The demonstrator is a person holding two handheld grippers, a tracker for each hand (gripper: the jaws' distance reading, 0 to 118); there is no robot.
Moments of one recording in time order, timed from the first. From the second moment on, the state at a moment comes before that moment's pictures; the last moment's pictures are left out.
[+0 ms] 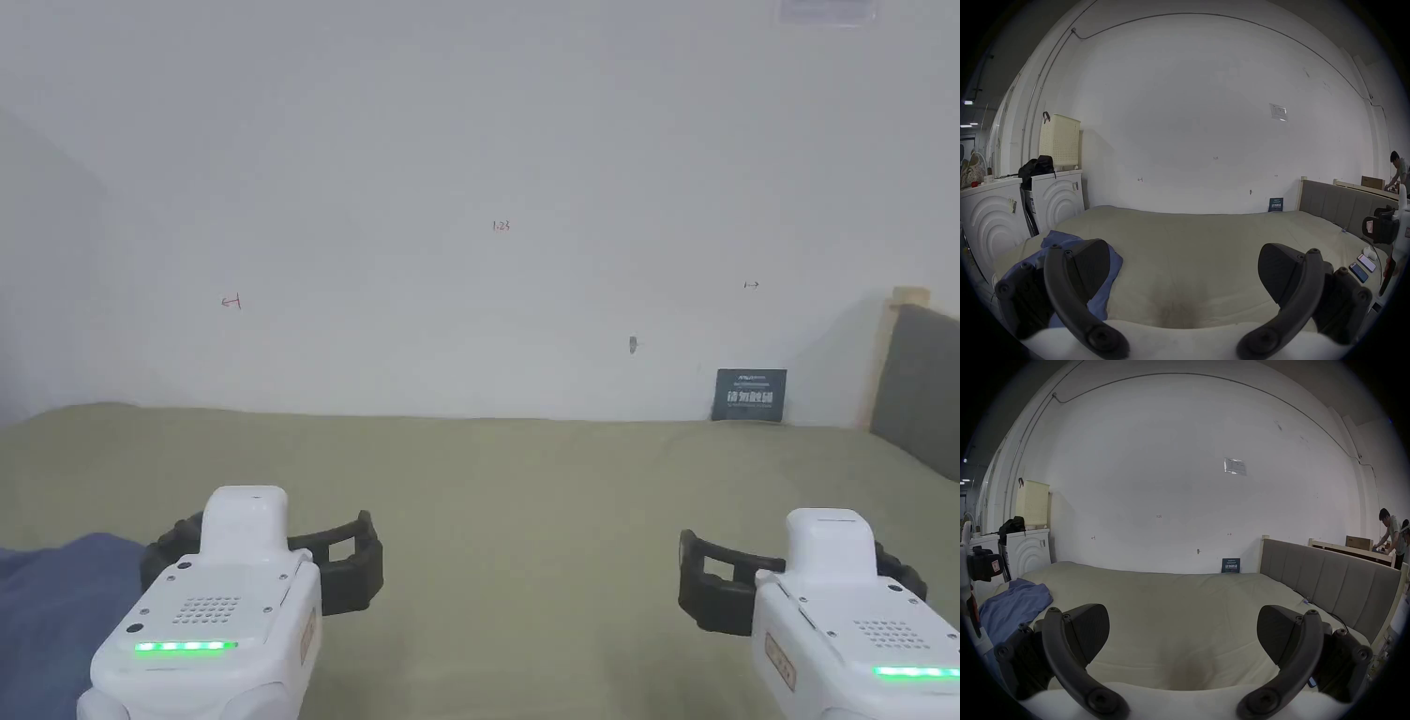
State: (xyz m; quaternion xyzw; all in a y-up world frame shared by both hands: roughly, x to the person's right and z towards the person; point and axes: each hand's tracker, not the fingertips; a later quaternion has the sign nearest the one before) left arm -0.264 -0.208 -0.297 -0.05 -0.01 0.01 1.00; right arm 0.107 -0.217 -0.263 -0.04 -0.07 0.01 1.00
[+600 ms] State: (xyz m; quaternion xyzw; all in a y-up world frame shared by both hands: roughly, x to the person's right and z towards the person) left arm -0.266 -0.205 -0.298 -0.06 0.00 0.01 1.00; right arm 0.107 -0.210 -0.260 -0.03 -0.07 0.02 1.00
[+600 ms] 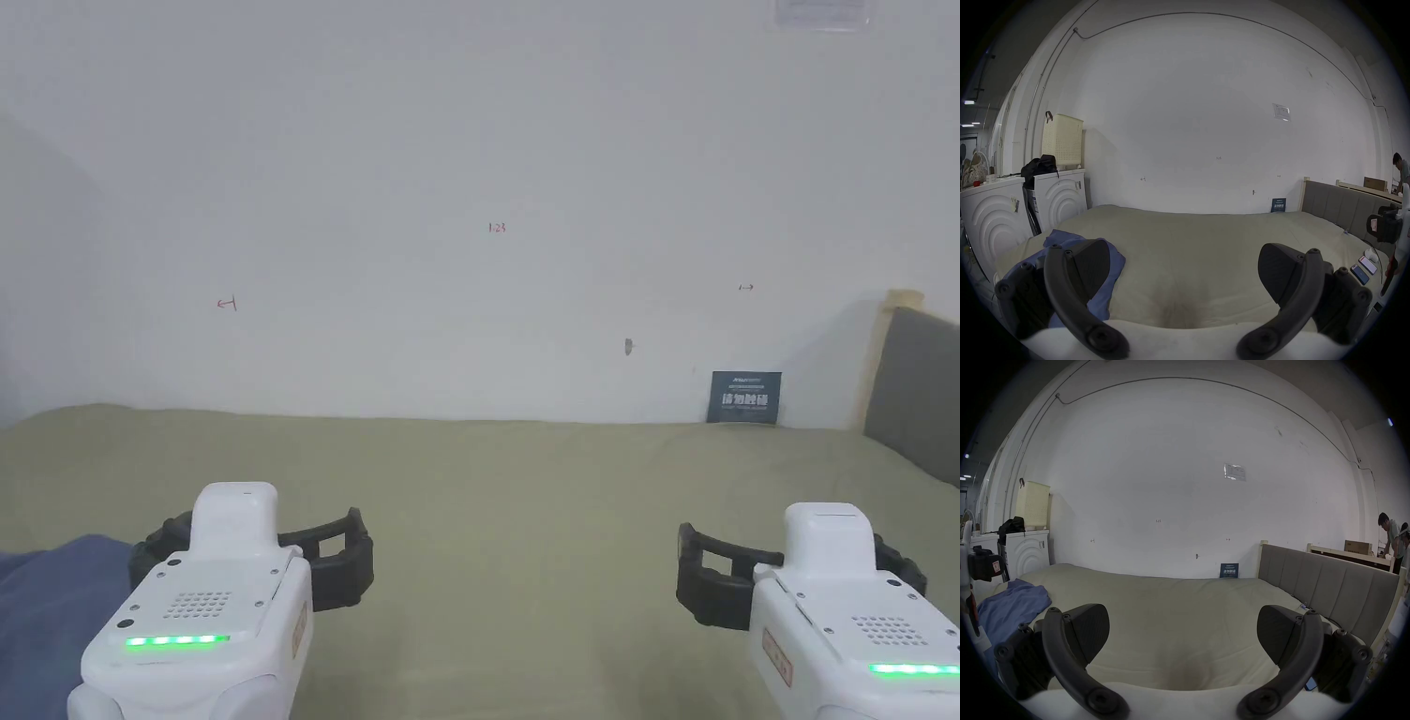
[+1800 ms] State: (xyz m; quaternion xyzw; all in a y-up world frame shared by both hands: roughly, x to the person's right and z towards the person) left arm -0.268 -0.204 -0.299 -0.06 -0.01 0.01 1.00; right arm 0.110 -0.211 -0.261 -0.03 -0.08 0.02 1.00
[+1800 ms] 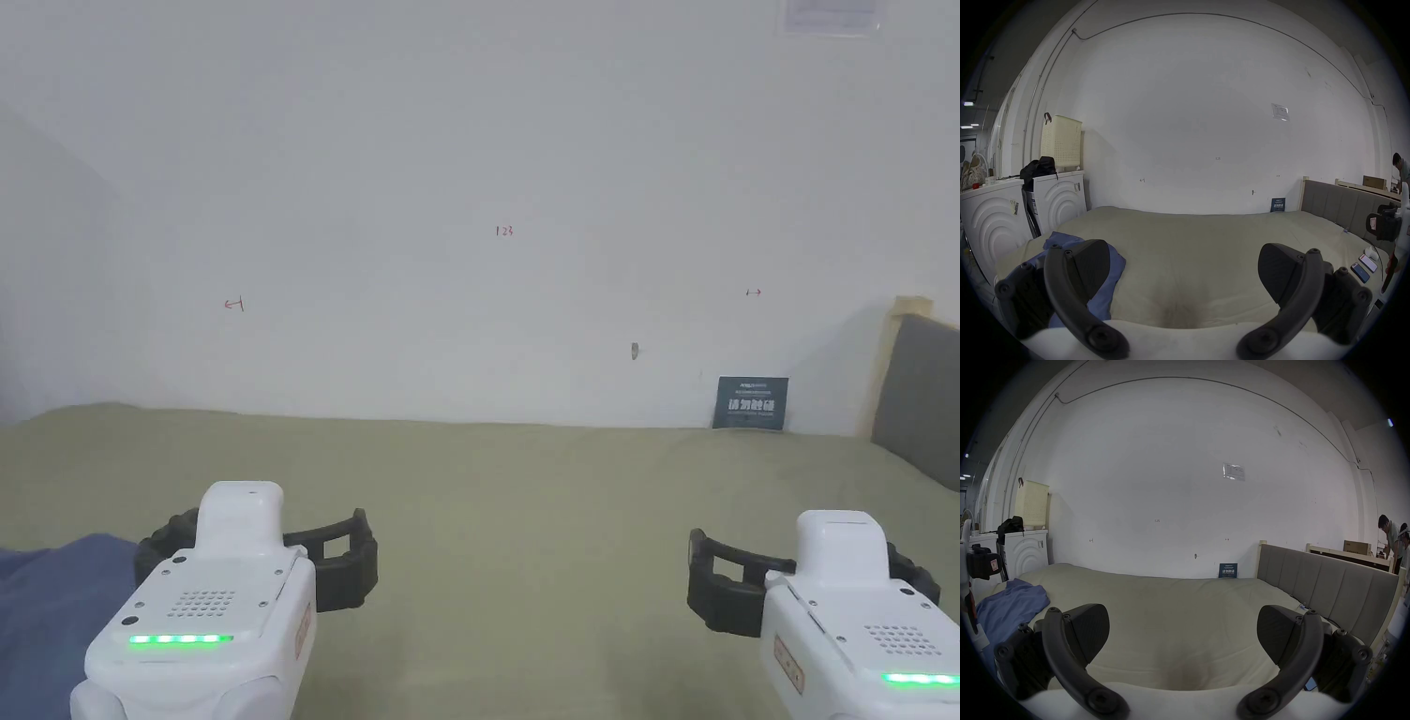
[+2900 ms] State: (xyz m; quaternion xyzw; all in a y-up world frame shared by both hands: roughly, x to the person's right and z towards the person) left arm -0.270 -0.203 -0.296 -0.05 -0.01 0.00 1.00; right arm 0.107 -0.209 -0.259 -0.03 -0.08 0.02 1.00
